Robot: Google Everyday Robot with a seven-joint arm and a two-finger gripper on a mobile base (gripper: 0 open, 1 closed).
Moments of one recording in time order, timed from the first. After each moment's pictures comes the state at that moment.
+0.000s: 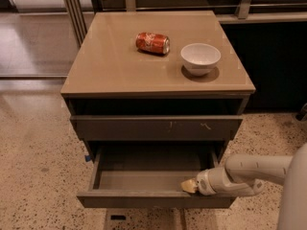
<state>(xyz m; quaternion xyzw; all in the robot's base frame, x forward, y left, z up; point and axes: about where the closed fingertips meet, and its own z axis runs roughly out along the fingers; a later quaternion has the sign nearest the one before) 0.469 -0.133 0.413 -0.21 0.92 0.29 0.16</state>
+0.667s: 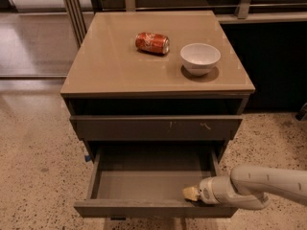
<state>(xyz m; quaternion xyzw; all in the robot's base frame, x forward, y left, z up) 0.455 -0.135 0.424 -0.20 0.91 0.30 0.20</state>
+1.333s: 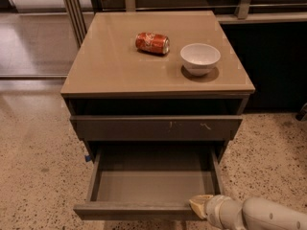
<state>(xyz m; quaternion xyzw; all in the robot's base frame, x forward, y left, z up) 0.409 -0.149 0.454 -0.24 0.89 0.20 0.32</state>
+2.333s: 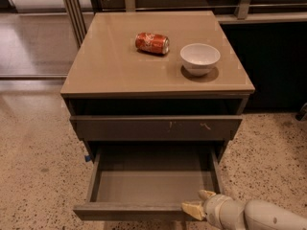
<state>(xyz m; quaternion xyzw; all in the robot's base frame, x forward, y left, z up) 0.410 -0.144 0.475 -0.23 0.89 0.20 0.35</state>
